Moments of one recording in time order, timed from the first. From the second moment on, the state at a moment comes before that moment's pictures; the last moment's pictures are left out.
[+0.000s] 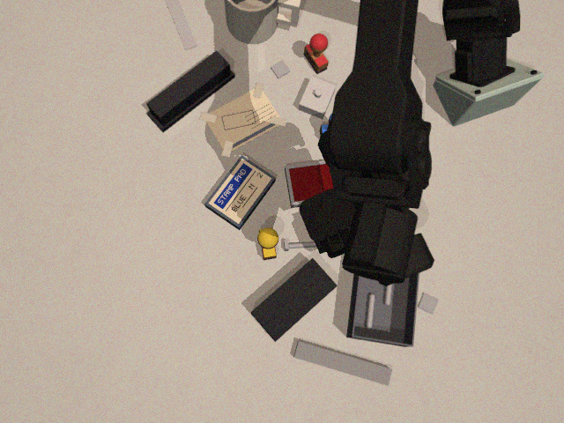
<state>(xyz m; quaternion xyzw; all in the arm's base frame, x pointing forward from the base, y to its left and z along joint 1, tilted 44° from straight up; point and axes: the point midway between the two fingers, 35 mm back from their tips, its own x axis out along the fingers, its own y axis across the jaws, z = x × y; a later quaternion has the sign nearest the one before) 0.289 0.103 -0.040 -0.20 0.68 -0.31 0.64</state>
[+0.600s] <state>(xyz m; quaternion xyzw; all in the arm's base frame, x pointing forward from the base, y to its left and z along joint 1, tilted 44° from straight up) 0.286 0.085 -0.062 -0.19 0.68 -0.32 0.64</state>
